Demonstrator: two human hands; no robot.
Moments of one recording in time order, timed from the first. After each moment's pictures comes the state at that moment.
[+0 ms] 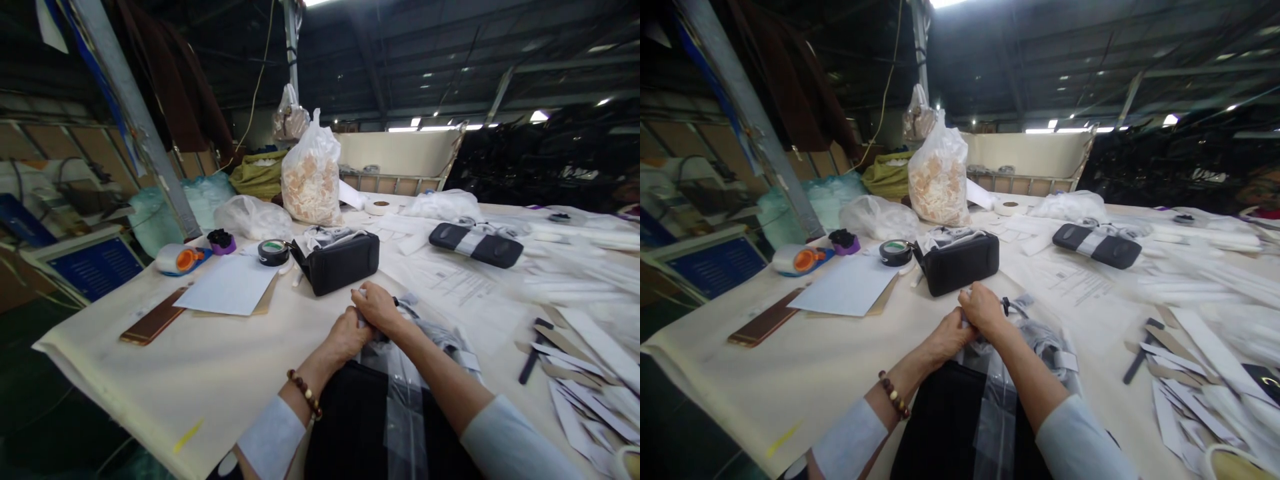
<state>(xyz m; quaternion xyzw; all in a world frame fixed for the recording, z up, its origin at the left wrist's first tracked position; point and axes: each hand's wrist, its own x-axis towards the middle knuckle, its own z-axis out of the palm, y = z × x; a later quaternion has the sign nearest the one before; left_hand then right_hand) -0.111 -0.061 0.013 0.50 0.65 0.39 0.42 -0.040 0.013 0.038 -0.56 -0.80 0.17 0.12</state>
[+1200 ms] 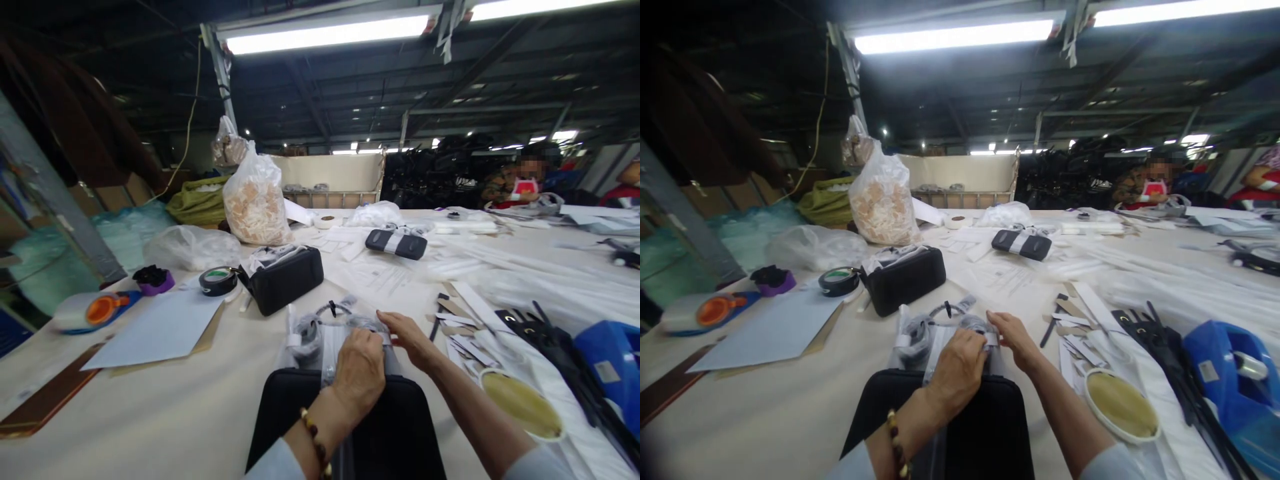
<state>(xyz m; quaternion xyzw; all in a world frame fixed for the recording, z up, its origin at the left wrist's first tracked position) 0.004 -0.086 0.022 0.79 0.55 0.26 0.06 0.135 -0.013 0.009 -0.57 -0.55 0.49 0.35</state>
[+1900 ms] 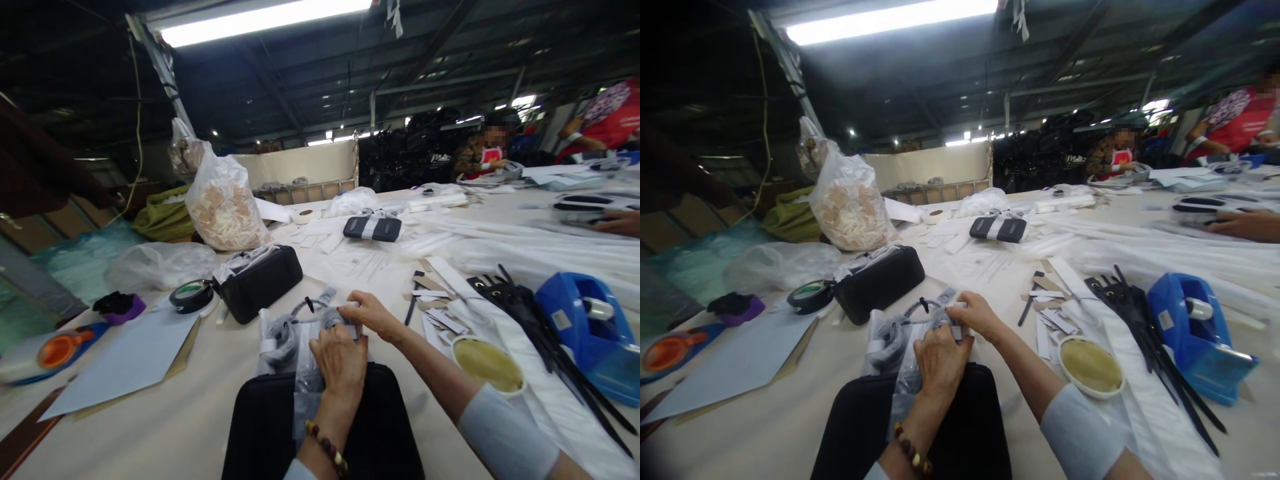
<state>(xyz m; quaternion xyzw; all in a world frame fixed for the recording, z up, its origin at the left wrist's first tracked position) 0.040 -0.078 0.020 0.63 0.76 0.19 0.04 0.124 -0.002 0.020 -0.49 -0.67 0.41 0.37</state>
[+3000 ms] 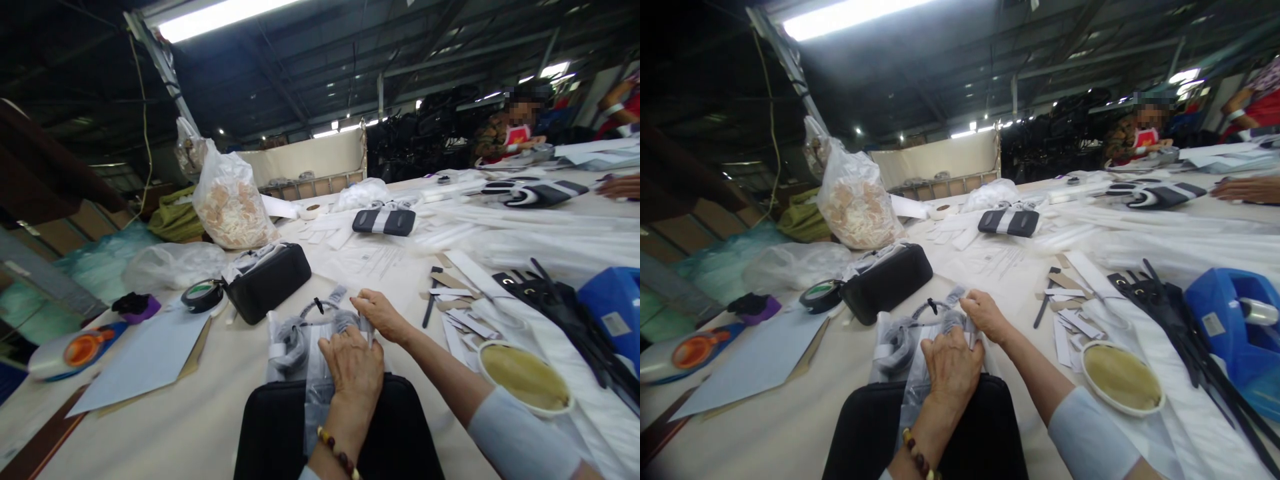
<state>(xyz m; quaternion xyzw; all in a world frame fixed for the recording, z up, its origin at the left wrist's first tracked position) 0.039 -0.073 0.005 0.66 0.73 0.18 -0.07 0.113 0.017 0.000 -0.51 -0.64 0.41 0.39</state>
